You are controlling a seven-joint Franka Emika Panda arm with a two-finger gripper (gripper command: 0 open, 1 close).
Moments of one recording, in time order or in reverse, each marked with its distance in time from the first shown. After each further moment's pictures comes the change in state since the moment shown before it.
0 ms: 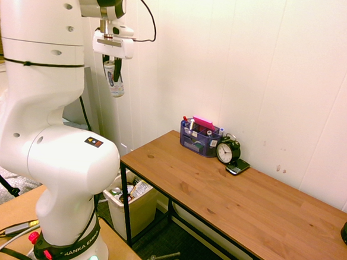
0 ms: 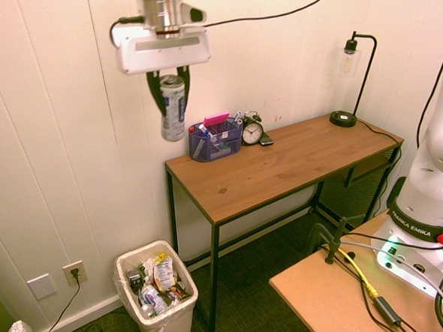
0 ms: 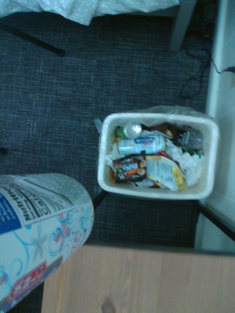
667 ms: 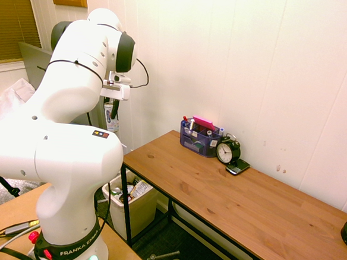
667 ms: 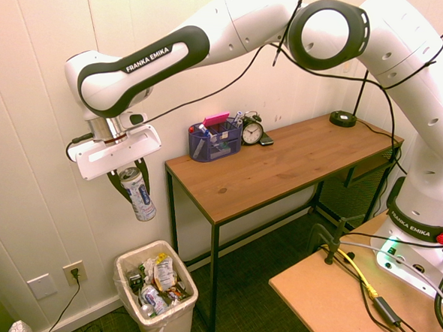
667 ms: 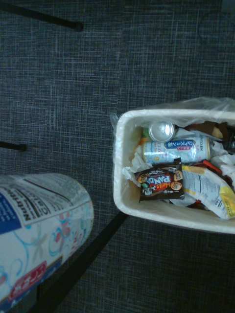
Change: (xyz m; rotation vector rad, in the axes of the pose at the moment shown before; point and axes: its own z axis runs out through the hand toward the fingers) arm 0.026 -0.125 0.178 -0.198 -0.062 0.068
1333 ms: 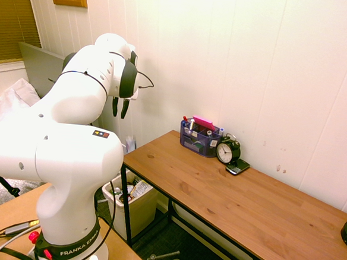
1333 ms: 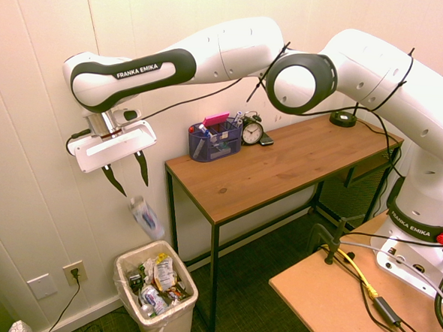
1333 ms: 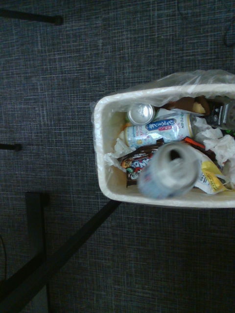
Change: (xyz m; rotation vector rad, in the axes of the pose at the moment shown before) arm 0.043 -0.032 -0.007 -0.021 -0.007 0.092
